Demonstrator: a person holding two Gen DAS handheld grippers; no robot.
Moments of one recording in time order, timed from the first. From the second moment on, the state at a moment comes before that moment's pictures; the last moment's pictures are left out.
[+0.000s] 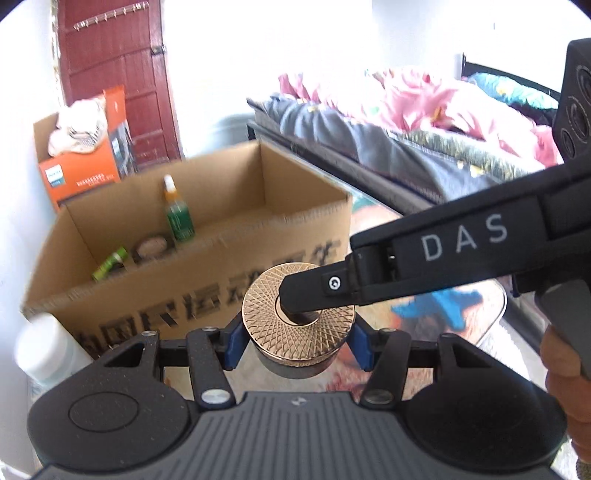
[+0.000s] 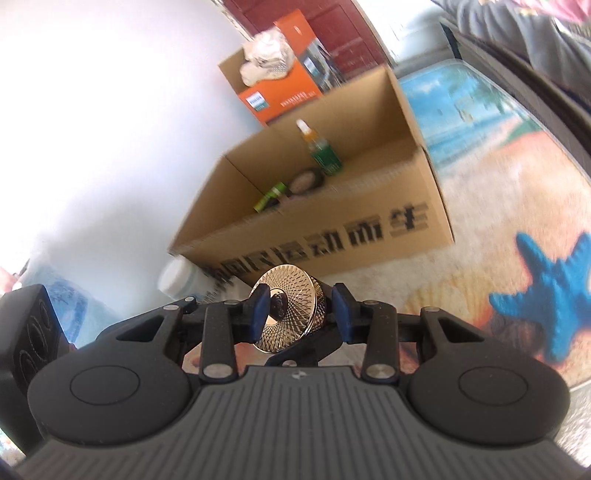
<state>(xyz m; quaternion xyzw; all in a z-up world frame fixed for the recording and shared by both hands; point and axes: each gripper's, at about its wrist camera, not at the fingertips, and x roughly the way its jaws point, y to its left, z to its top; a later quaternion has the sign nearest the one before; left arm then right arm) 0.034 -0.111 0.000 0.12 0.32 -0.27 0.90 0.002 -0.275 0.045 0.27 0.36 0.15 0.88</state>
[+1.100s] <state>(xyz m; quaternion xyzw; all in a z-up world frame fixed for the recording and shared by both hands) 0.298 -0.164 -0.001 0.00 0.49 -0.22 0.84 0.289 -0.320 0.046 0.15 0.49 0.15 0.85</state>
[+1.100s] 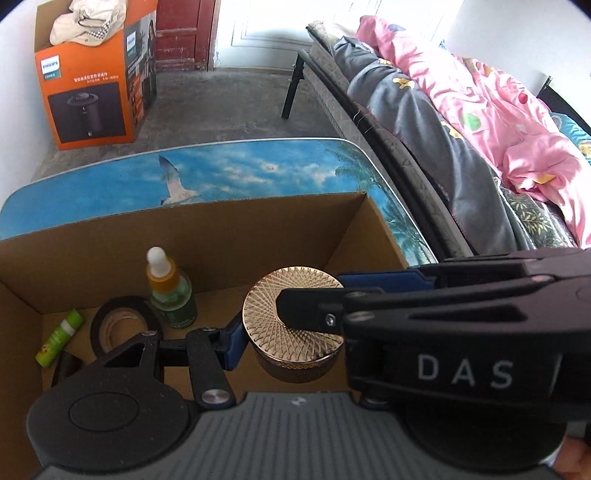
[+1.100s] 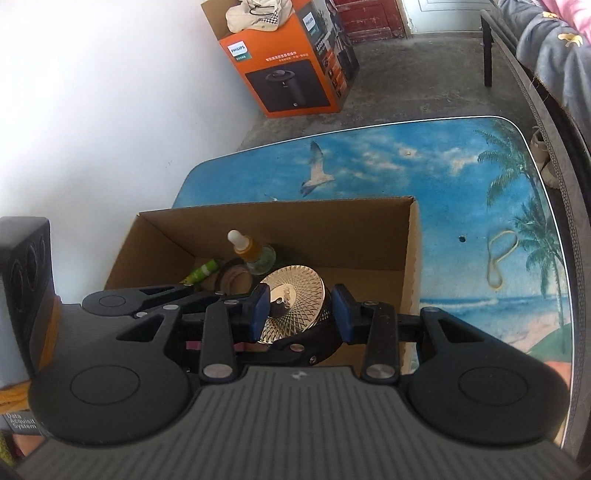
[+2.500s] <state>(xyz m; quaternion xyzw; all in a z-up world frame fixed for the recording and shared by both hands) 0.095 -0.076 0.090 -0.02 0.36 -0.28 0.89 0.019 -0.344 0.112 0.29 0.23 0.18 0.91</state>
